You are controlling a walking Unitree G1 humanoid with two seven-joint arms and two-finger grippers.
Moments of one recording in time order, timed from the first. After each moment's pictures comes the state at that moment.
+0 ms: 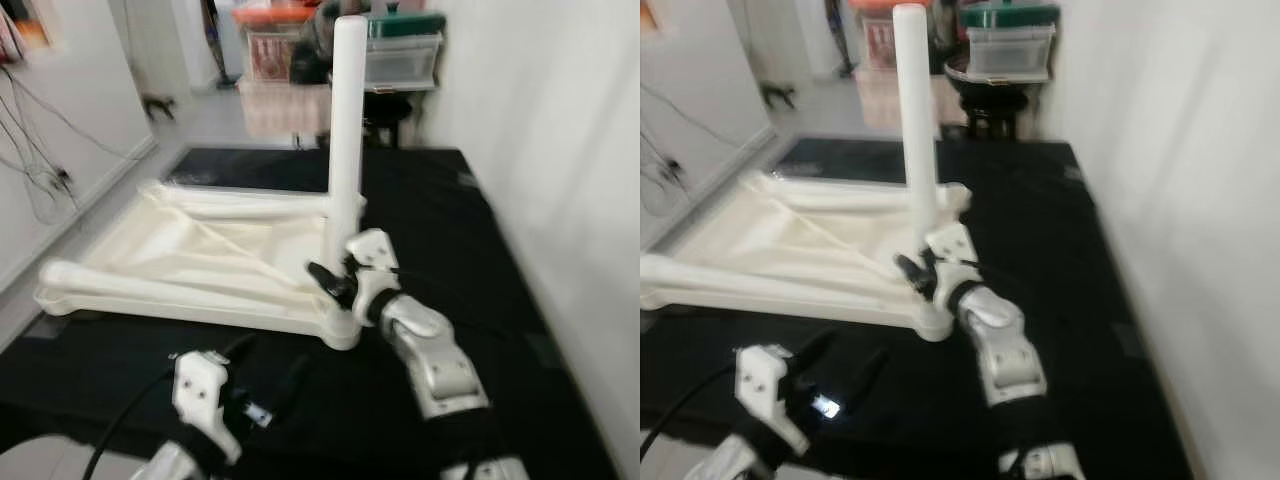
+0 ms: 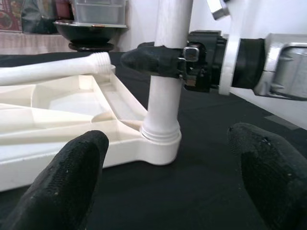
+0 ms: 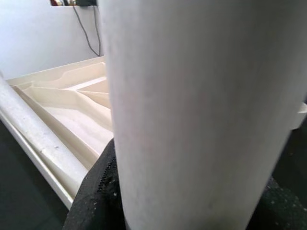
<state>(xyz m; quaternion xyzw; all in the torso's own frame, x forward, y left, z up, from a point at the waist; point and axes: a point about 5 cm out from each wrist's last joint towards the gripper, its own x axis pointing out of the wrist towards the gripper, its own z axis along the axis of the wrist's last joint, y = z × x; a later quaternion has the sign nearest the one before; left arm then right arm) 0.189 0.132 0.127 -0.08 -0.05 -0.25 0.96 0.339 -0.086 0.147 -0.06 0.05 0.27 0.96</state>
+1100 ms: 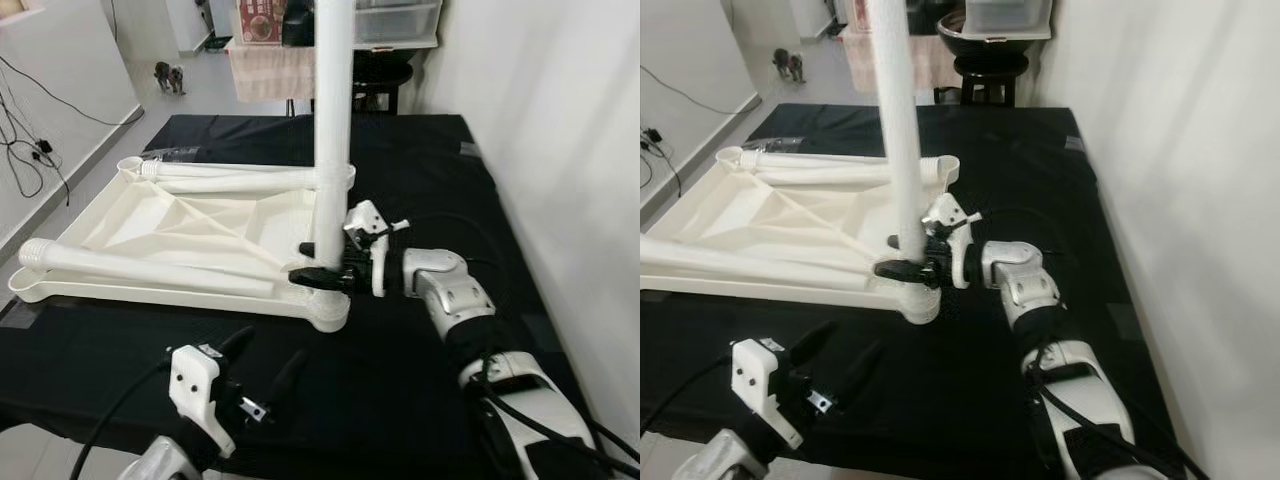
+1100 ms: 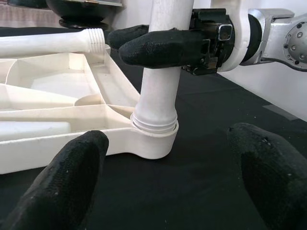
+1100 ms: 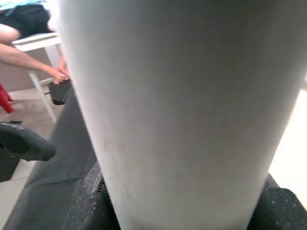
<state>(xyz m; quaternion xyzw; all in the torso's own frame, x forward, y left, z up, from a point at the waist) 0.185 0.133 0.124 -0.09 -0.04 -0.26 0.96 0.358 -0.090 0.173 -0.06 0.06 0.61 0.79</state>
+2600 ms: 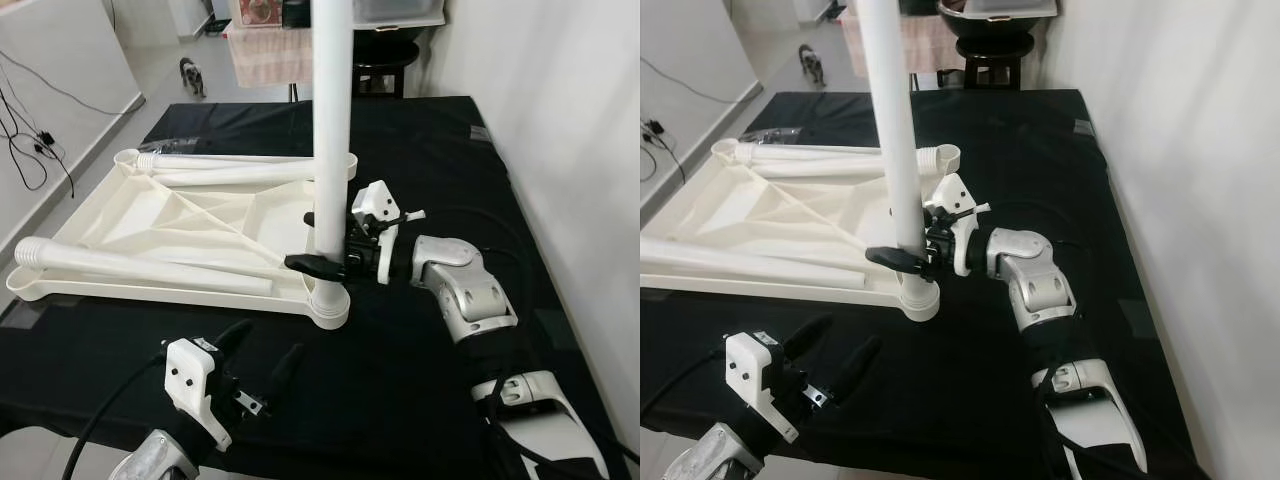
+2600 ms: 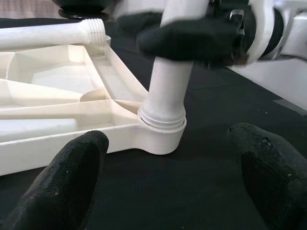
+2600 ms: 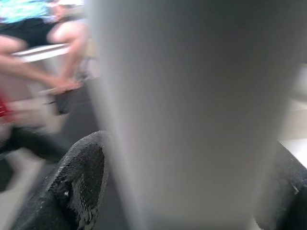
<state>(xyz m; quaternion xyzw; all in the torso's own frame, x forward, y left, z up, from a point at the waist) 0.187 0.138 0.131 -0.08 -0.05 -0.26 0.96 0.346 -0.089 0.187 -0.06 0.03 0.61 0.79</state>
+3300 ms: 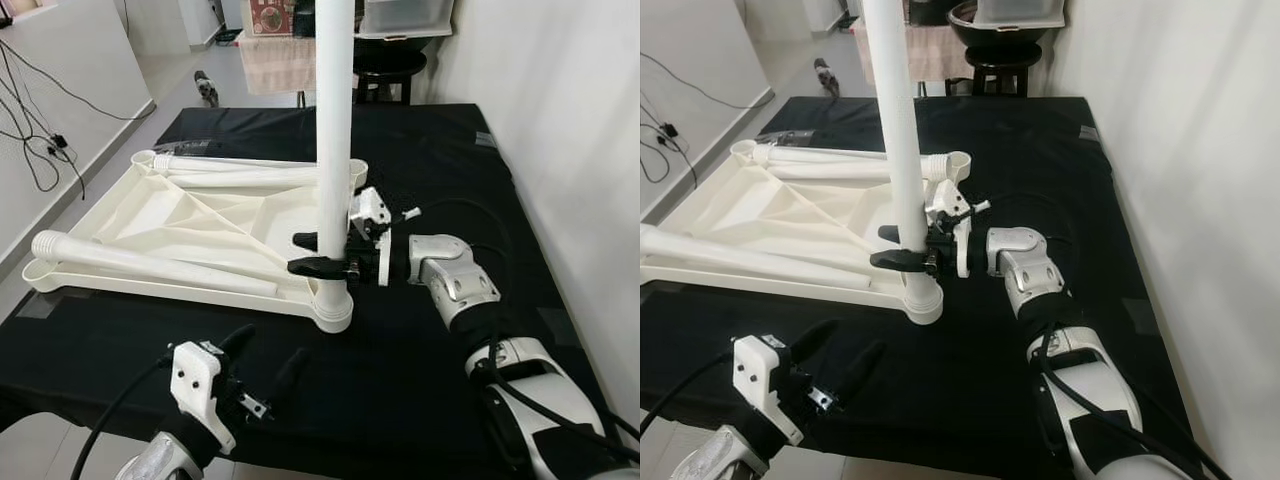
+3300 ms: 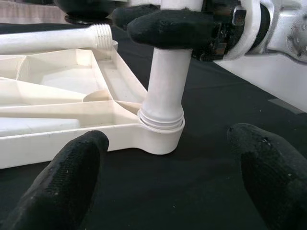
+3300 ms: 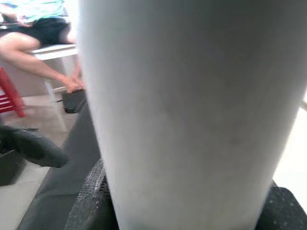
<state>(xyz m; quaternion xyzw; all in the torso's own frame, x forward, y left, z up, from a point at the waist) 0.185 0.136 0.128 -0.08 -0.04 -0.26 0.96 0.358 -0.096 0.179 -0.05 0.03 0.59 0.81</state>
